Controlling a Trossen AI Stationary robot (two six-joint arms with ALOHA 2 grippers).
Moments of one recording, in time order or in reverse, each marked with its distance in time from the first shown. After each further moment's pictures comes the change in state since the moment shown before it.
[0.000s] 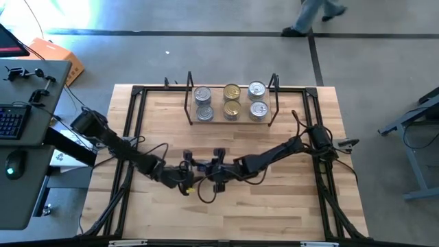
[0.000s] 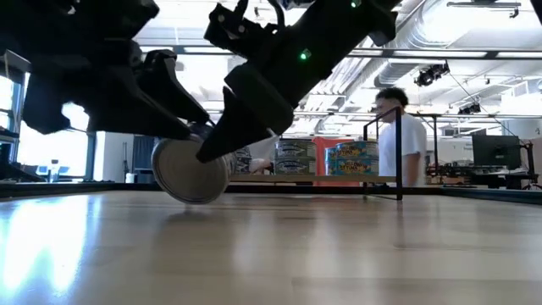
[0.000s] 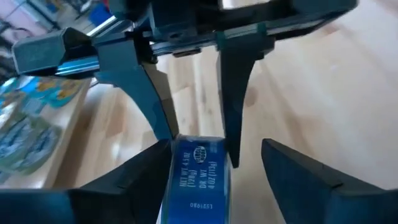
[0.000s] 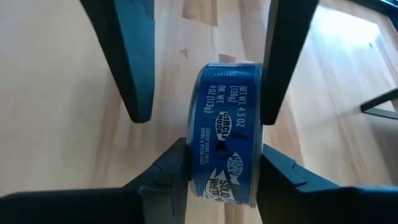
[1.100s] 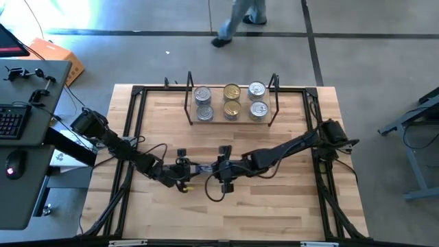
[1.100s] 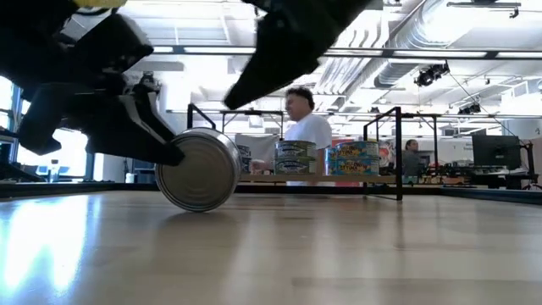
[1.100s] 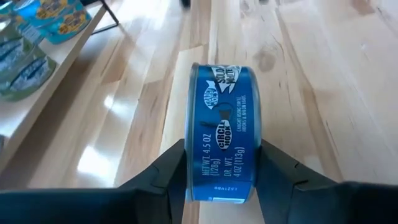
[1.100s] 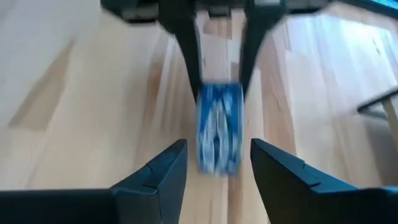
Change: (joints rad) left arm -0.004 0.018 -0.079 -0.027 -0.035 -0.269; right arm 0.001 -0.158 -0.011 -0.168 -0.105 0.025
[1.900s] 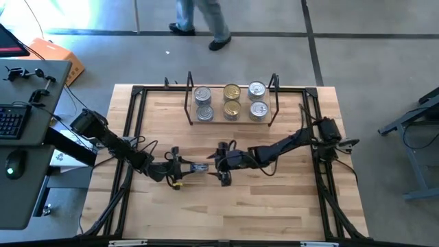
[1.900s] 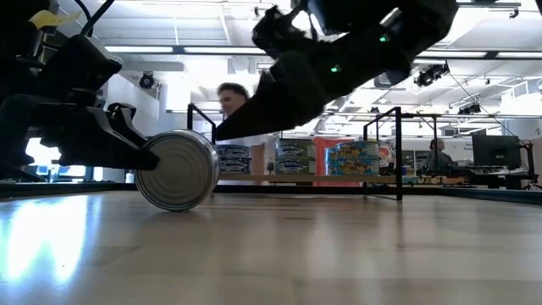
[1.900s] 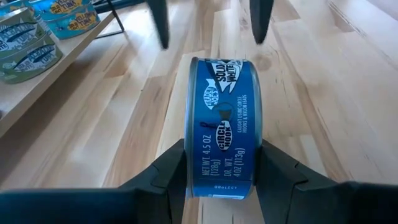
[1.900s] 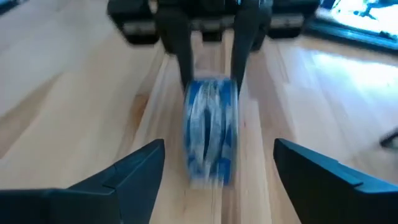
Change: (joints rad) left arm -0.023 0.002 -0.248 0.404 0.006 -0.013; right arm -0.089 0.028 -0.324 0.652 -0.143 -0.094
